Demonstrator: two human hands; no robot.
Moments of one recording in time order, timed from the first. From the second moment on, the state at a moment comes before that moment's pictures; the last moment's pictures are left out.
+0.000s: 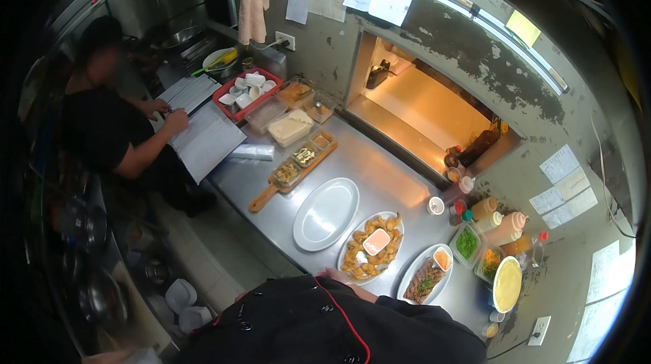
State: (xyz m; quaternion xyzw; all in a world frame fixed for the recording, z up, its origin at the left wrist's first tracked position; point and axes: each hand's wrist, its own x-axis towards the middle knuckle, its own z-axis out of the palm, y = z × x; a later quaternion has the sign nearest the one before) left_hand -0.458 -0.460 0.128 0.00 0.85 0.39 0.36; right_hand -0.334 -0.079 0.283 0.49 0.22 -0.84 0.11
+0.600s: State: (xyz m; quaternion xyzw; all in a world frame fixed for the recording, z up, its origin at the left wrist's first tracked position) left_hand -0.454 -0.463 0.116 0.03 0.87 0.34 0.36; right_hand -0.333 -0.077 0.286 0.47 0.29 -0.83 0.12
